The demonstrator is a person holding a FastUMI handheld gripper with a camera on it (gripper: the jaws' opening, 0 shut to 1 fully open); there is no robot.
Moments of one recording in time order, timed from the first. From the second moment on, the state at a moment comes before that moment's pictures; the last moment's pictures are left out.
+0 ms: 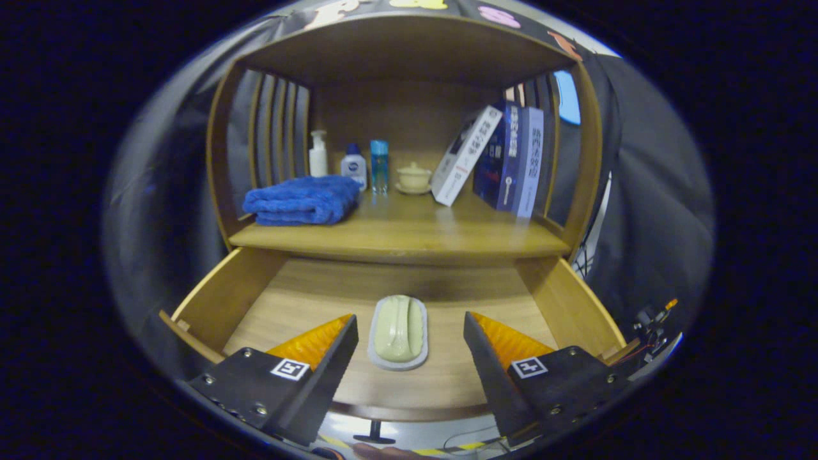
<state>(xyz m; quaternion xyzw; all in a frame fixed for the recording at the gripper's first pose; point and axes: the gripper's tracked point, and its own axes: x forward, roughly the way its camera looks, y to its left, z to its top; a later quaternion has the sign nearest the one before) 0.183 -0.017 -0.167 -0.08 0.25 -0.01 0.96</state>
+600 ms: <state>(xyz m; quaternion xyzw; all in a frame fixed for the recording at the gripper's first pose) 0.223 -0.002 -0.221 -0.01 0.40 -0.04 0.91</state>
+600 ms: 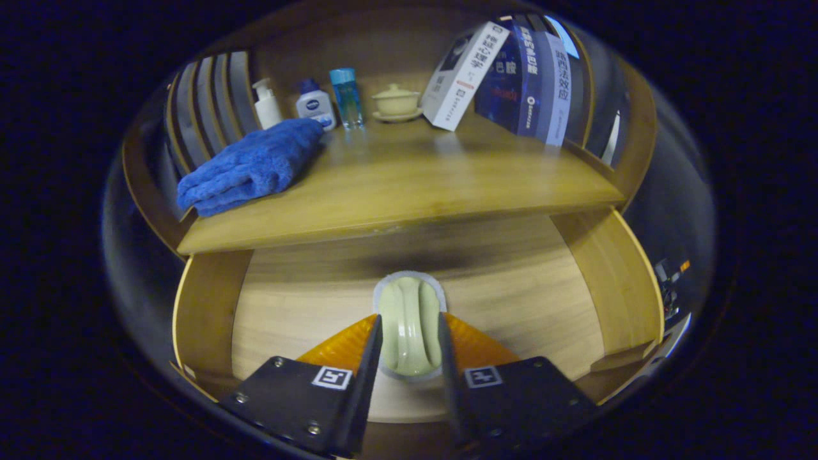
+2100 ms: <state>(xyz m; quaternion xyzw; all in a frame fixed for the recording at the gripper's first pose) 0.228 0.053 -0.035 -0.01 0.21 0.07 0.97</state>
